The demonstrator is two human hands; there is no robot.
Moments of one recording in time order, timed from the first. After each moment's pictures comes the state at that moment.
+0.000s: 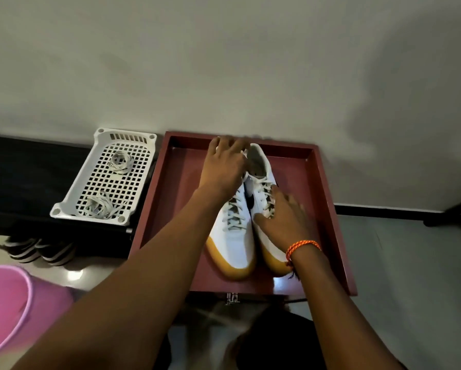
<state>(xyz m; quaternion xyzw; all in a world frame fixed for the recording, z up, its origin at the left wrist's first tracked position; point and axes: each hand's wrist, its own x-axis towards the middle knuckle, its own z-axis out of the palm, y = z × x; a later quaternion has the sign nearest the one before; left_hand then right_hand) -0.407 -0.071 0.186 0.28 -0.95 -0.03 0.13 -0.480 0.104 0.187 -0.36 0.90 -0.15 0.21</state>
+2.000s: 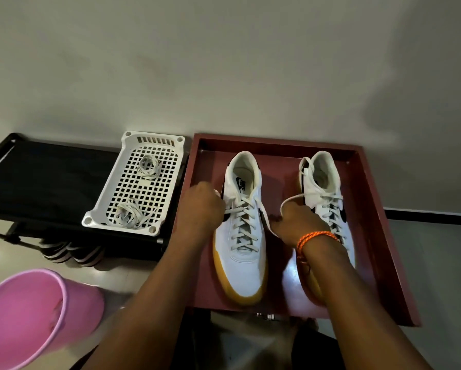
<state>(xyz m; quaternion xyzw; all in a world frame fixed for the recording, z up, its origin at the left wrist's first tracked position) -0.302 -0.092 0.171 0.55 -0.76 -0.34 0.07 -0.460 0.034 0.185 -0.37 0.88 -0.05 0.29</state>
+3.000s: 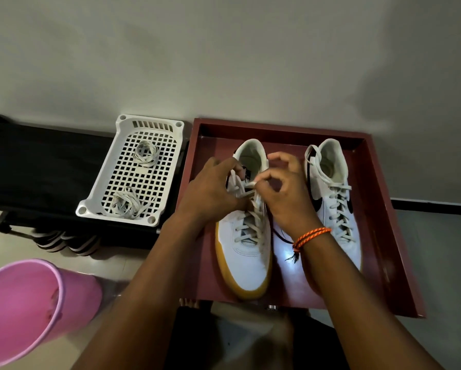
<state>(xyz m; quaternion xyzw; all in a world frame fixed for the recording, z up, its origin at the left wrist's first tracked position) -0.297 -0.100 0.176 0.37 -0.83 -0.40 0.11 -0.444 0.007 0.159 -0.41 0.75 -0.49 0.20</state>
